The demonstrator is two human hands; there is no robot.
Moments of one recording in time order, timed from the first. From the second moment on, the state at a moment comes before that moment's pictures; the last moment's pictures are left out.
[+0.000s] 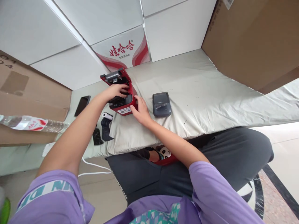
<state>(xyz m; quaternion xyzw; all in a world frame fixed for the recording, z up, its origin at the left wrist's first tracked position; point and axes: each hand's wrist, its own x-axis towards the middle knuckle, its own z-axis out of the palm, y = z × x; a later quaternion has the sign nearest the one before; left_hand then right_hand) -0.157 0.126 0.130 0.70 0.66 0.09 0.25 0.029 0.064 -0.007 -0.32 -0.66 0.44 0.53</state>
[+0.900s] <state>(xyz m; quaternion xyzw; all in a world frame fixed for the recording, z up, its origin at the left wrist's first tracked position) -0.139 0.036 0.201 0.68 0.73 0.12 0.05 0.035 0.063 -0.003 -0.32 -0.65 0.46 0.51</state>
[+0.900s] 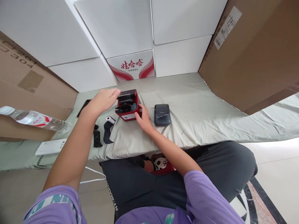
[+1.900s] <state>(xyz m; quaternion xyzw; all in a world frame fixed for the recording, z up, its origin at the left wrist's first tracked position) -0.049 0.009 0.149 0.62 0.72 0.31 0.07 0.135 0.015 0.081 -0.29 -0.72 0.19 0.61</state>
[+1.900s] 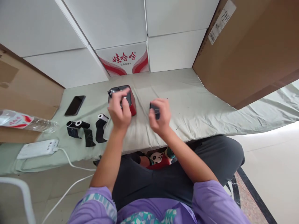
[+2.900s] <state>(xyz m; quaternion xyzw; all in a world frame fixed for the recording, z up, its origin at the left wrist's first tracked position) 0.003 0.006 0.032 0.63 0.63 0.36 0.26 0.177 0.061 0.004 -0.52 -0.56 0.33 0.55</state>
